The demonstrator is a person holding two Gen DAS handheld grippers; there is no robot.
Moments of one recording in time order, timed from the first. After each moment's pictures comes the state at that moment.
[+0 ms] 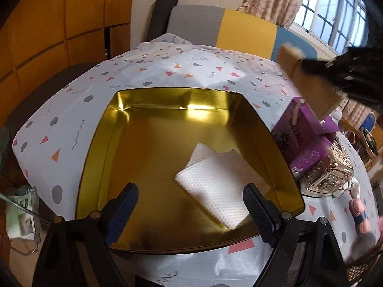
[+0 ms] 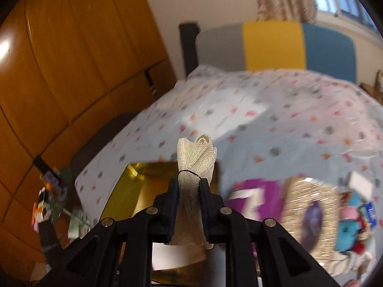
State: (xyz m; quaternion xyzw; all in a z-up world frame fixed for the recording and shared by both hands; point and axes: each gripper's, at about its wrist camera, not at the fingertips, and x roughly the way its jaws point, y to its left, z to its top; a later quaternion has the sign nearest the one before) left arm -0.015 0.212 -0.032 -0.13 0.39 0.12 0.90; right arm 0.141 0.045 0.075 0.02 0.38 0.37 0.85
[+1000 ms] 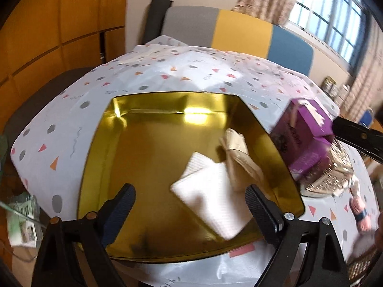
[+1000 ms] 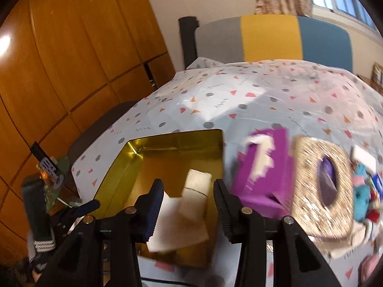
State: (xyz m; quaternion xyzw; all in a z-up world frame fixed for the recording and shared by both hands) left arm -0.006 0.210 -0.029 -0.11 0.39 0.10 0.91; right arm 0.088 0.018 0.034 0.03 0.37 0.36 0.86
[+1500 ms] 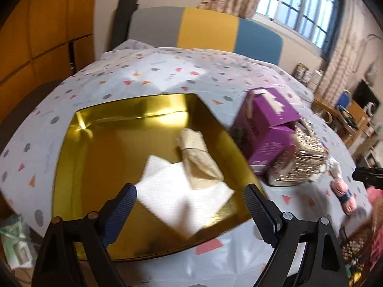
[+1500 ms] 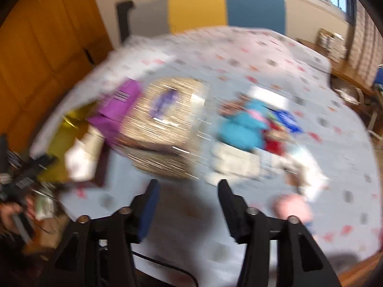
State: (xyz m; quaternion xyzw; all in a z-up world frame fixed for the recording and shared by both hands) left arm 0.002 0.172 -0.016 -0.09 0.39 0.01 0.92; right arm 0.084 -0.182 0.013 -0.02 0.48 0.20 0.86
